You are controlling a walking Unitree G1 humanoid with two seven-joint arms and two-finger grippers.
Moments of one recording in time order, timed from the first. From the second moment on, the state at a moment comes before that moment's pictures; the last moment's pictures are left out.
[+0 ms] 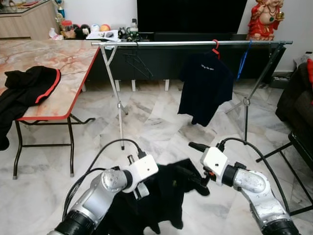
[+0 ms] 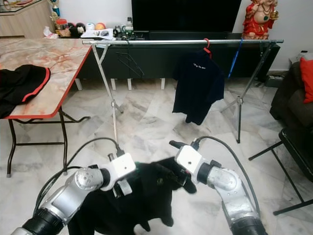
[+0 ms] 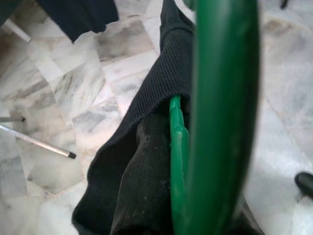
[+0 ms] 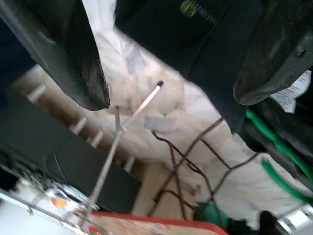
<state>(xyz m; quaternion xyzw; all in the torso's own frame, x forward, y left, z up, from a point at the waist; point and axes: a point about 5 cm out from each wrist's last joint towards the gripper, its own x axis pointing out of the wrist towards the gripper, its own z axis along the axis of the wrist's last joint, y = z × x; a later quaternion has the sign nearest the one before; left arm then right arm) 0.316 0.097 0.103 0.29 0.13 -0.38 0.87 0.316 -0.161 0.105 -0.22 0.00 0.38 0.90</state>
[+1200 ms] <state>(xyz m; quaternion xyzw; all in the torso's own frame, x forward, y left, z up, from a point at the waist) 0.326 0.101 0.130 0.14 0.13 -0.34 0.92 0.303 -0.174 0.049 0.04 0.03 0.12 0.99</state>
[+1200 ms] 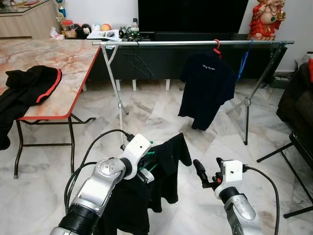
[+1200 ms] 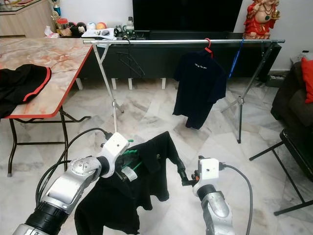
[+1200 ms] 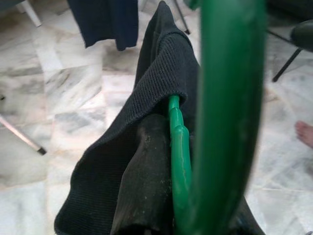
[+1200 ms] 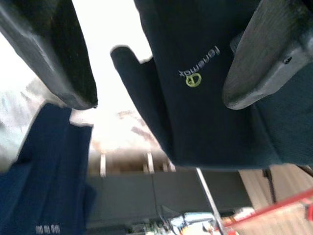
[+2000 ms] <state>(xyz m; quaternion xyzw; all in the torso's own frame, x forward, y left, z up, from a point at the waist) 0.324 0.072 0.162 0.11 0.10 -0.43 0.89 0.288 -0.162 0.034 0.06 0.03 0.16 0.99</state>
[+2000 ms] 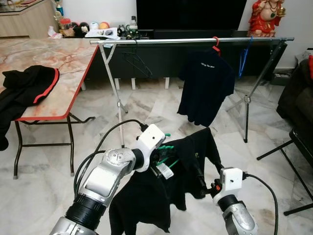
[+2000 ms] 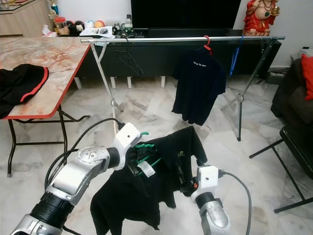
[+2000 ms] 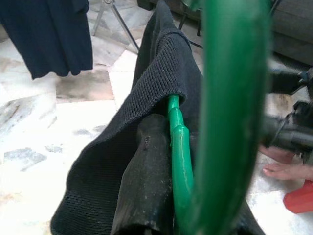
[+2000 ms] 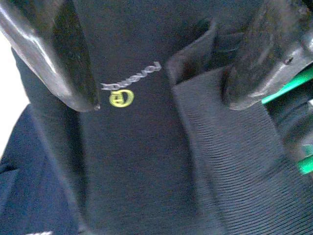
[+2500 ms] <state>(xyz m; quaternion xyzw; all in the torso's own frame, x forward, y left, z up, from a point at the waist) 0.323 0.071 0.169 0.11 0.09 -0.43 0.89 0.282 -0.157 0.020 0.00 0.08 0.19 0.98</state>
